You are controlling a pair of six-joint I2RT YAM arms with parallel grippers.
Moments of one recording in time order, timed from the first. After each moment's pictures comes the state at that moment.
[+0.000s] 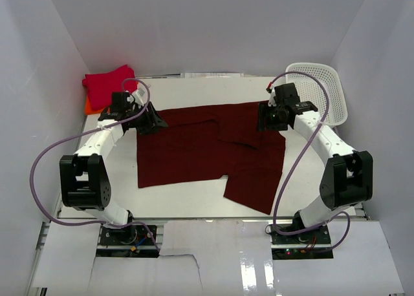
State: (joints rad) left arm -0.02 1.56 1.14 -0.40 0.54 -0.43; right arm 0.26 1.57 1.27 -0.65 -0.11 0.13
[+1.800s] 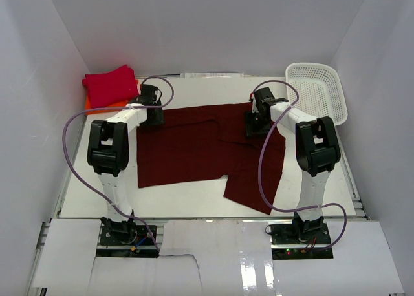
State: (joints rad) left arm -0.16 1.99 1.43 -0.41 -0.21 -0.26; right arm 0.31 2.00 1.43 -0.62 -0.09 0.12
